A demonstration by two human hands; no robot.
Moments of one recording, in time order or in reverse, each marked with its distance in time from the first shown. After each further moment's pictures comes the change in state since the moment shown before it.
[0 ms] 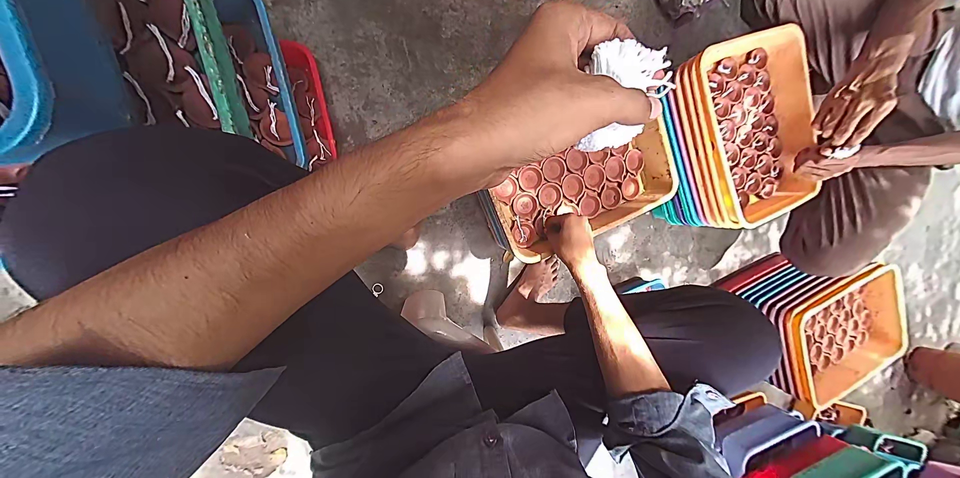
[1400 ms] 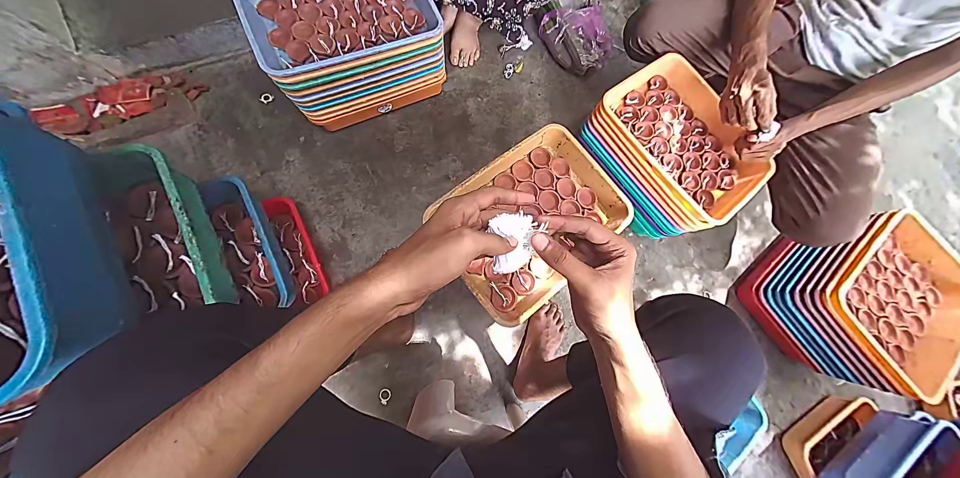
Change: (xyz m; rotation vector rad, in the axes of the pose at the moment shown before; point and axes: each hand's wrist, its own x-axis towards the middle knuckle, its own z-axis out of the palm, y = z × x) left_hand 0.007 -0.021 0.027 -0.049 -0.294 -0.207; right_hand -0.092 -0.052 -0.133 1.522 0.580 -0.669
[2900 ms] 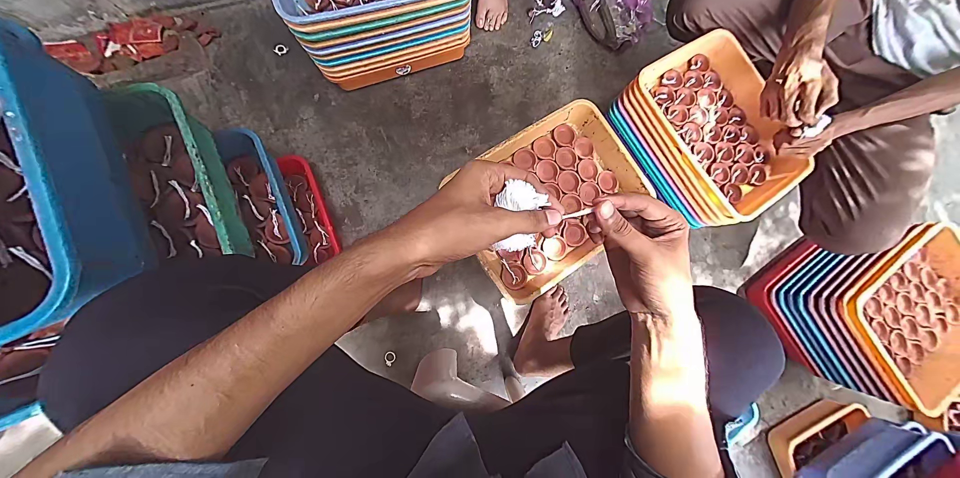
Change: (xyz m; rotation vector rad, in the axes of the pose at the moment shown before) left_hand -0.003 -0.002 -0.007 0.096 -0.009 0.081; right_hand 0.007 -0.008 -0.026 0.010 -0.033 0.133
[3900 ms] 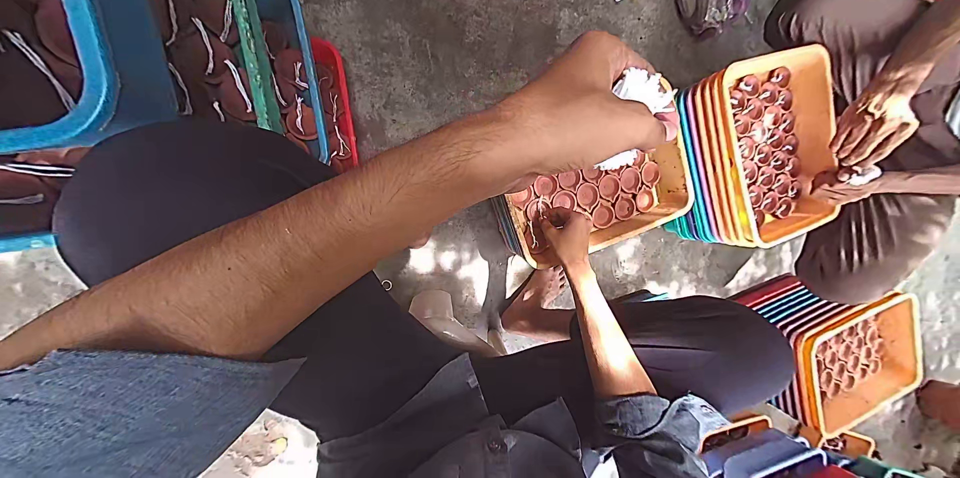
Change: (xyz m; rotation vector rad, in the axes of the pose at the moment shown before) left_hand -0.019 0.019 -0.025 0.018 0.213 0.053; right_hand -0.022 0.195 -0.010 -1.233 -0.175 0.340
